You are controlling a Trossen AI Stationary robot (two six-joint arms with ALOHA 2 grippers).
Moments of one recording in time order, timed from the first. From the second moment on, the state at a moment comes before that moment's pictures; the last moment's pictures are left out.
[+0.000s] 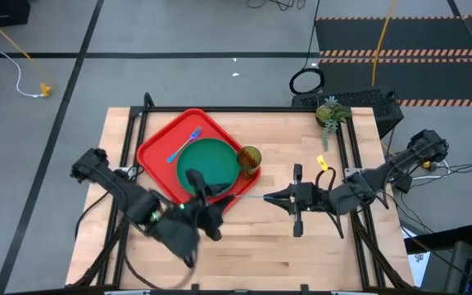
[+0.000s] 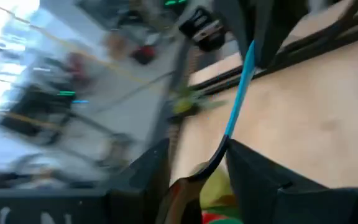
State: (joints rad) left arm -0.62 1.74 1.93 -0.79 -1.12 0.18; right arm 0.49 1.22 0.95 -0.04 0.58 0.17
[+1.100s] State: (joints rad) left arm -0.79 1.66 1.73 -1.31 -1.27 -0.84; right arm 0.65 1.16 0.94 0.03 1.03 -0.06
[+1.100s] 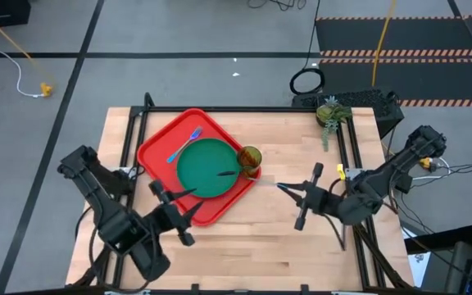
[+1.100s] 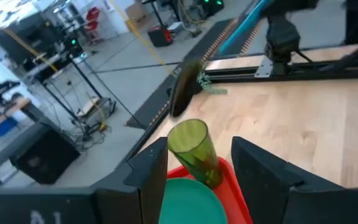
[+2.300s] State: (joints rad) left arm -0.18 1.54 0.95 0.95 -0.33 0.06; right arm 0.44 1.26 0.53 1.55 0.51 -1.37
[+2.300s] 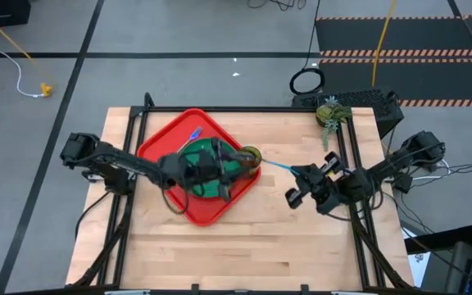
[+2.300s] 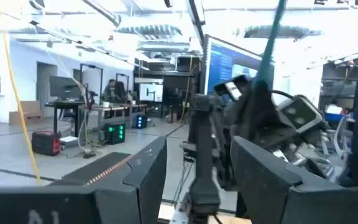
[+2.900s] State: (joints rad) left arm -0.01 1.54 0.96 1.23 0.00 0.07; right arm 0.17 1.32 0.53 1.52 0.27 -1.55
